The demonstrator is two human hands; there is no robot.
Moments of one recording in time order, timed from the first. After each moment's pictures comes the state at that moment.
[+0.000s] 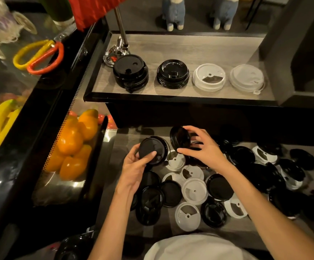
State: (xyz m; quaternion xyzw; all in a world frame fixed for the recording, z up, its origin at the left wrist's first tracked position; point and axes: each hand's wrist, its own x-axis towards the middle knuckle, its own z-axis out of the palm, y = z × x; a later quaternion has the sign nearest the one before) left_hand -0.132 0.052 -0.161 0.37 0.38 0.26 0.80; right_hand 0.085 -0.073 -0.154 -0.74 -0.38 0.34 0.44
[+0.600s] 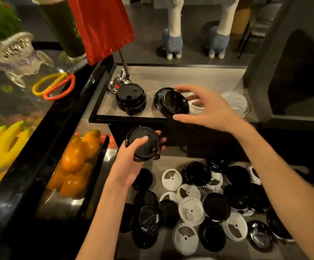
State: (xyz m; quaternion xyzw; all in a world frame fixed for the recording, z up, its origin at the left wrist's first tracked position) left_hand -0.101 0.072 -0.046 0.40 0.31 0.27 0.82; right_hand 0.138 -0.016 0.027 -0.71 -0.59 0.16 0.37
